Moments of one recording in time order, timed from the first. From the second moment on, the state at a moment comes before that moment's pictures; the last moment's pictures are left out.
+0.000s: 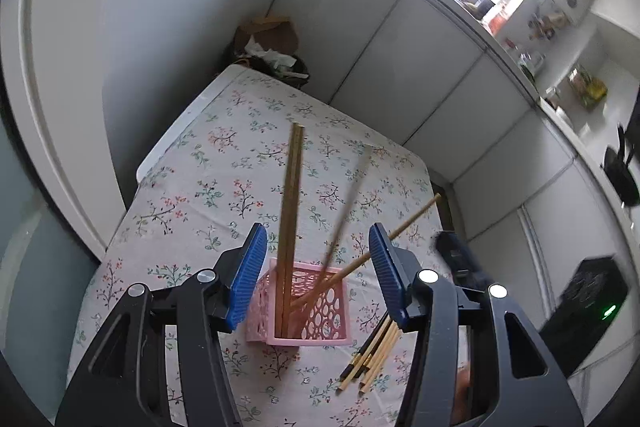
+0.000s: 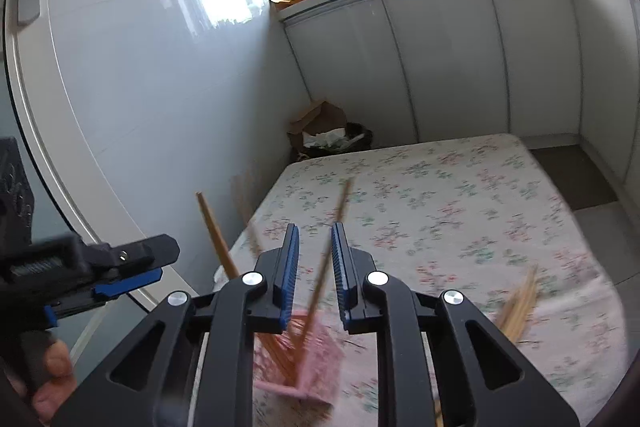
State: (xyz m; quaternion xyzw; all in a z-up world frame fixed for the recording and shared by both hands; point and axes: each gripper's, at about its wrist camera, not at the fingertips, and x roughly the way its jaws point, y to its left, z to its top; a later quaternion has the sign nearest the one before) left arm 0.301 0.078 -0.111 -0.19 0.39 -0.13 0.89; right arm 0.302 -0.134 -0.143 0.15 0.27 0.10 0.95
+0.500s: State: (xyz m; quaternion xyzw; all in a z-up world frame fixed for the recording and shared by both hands) left arm 0.257 -0.063 -0.117 0.00 0.39 -0.24 0.89; right arm 0.299 -0.289 -0.238 0.31 0.53 0.00 0.79
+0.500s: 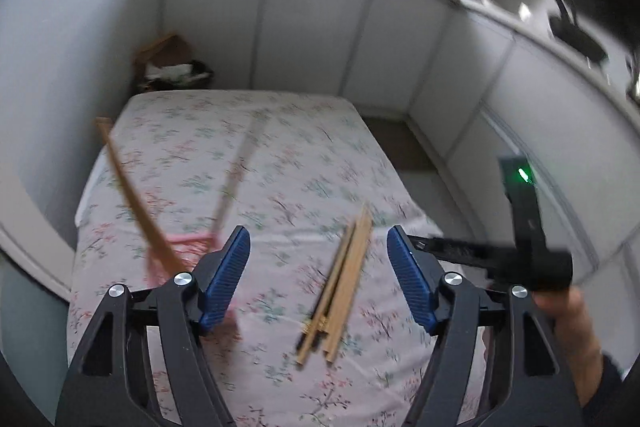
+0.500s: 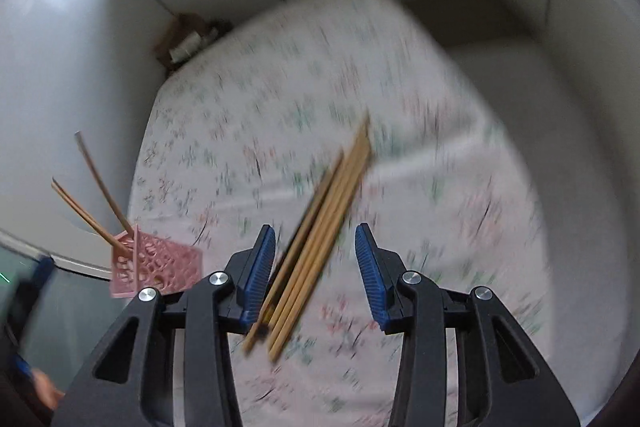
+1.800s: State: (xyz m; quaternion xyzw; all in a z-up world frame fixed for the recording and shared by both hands) left arm 0.281 -0.073 -0.159 -0.03 0.47 -0.23 0.85; right arm 0.346 -0.226 -0.303 0.15 0.63 0.04 0.76
